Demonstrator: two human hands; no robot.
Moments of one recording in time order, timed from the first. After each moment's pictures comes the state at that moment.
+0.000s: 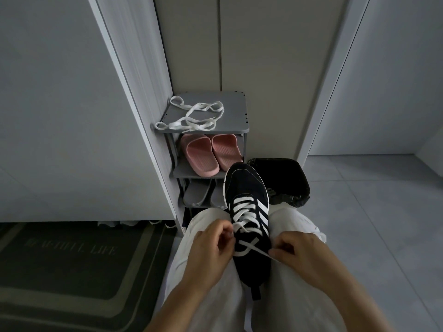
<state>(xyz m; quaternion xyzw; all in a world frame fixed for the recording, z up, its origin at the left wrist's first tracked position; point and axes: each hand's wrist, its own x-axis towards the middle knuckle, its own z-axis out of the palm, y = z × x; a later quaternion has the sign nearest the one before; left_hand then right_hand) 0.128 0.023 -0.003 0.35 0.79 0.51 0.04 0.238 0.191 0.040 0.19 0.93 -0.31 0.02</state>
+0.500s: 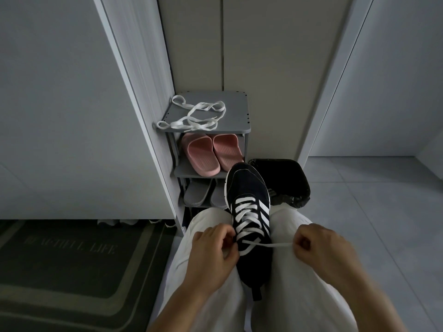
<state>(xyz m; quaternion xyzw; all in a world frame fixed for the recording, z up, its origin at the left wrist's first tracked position) 0.132 0.021 -0.006 0.35 0.85 0.39 0.01 0.247 0.206 0.046 0.25 0.95 -0.16 -0.02</state>
